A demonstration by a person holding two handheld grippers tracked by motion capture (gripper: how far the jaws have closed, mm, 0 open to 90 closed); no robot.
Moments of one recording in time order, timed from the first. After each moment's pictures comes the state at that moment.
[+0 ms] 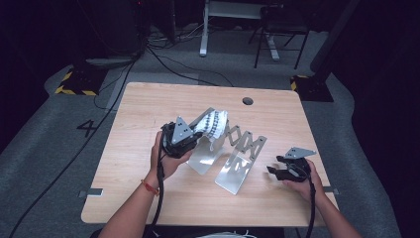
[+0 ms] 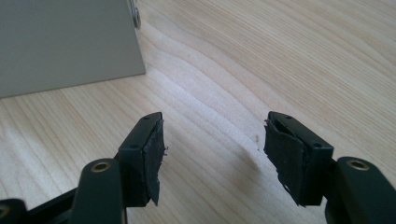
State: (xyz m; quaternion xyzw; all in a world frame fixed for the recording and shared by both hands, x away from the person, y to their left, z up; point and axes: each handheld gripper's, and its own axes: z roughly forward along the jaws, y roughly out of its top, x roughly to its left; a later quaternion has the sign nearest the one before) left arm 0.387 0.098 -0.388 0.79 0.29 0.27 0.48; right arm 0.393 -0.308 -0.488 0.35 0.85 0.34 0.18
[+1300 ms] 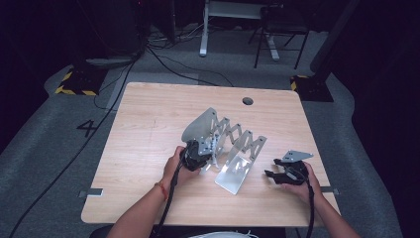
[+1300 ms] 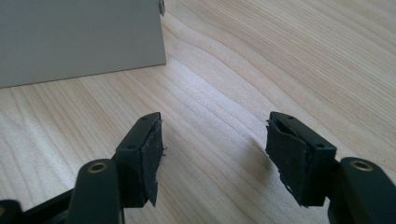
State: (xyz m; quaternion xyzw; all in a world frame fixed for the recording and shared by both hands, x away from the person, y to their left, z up) left arm 0.414 0.058 -0.497 0.89 0.26 0.19 0.34; right arm 0.387 -0.303 -0.495 0.34 0.86 0.35 0.16
